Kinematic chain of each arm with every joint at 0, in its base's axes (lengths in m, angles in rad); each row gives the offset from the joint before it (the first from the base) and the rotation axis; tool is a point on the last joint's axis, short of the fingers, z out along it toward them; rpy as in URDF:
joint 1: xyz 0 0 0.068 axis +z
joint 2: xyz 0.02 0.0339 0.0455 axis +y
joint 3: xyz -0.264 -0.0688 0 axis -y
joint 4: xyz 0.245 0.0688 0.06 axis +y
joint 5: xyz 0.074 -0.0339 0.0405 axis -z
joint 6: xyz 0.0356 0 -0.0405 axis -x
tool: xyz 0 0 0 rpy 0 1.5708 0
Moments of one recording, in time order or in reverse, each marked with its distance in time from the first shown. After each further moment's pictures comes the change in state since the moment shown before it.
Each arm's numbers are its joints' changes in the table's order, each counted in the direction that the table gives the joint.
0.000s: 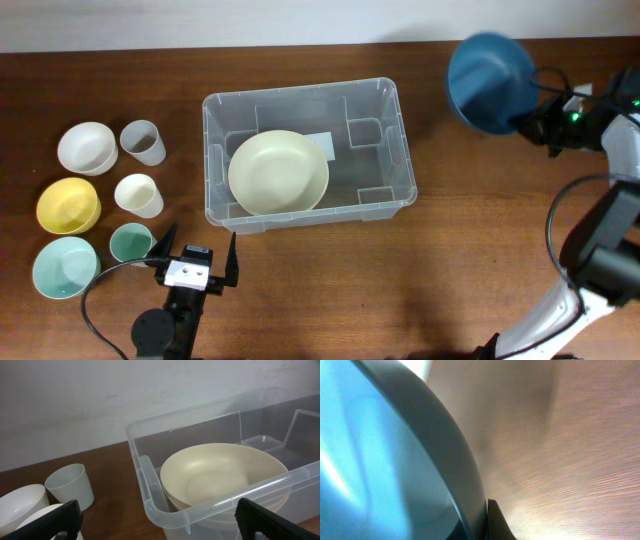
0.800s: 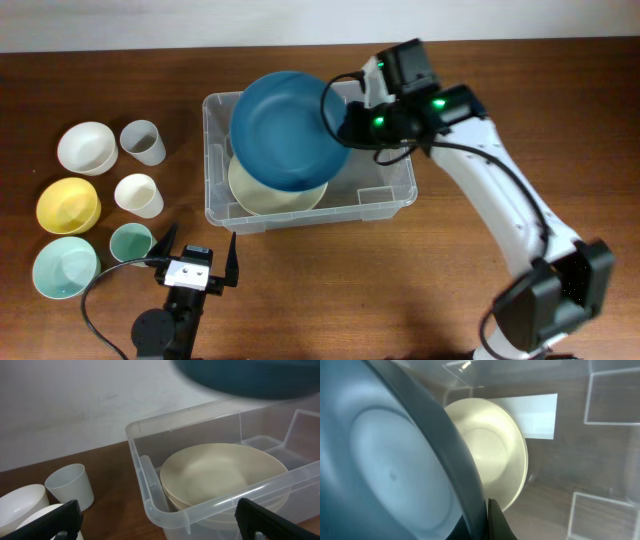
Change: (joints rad) left arm 0.000 0.000 0.000 0.000 0.000 0.000; right arm 0.870 -0.232 0.000 0.036 0.421 -0.018
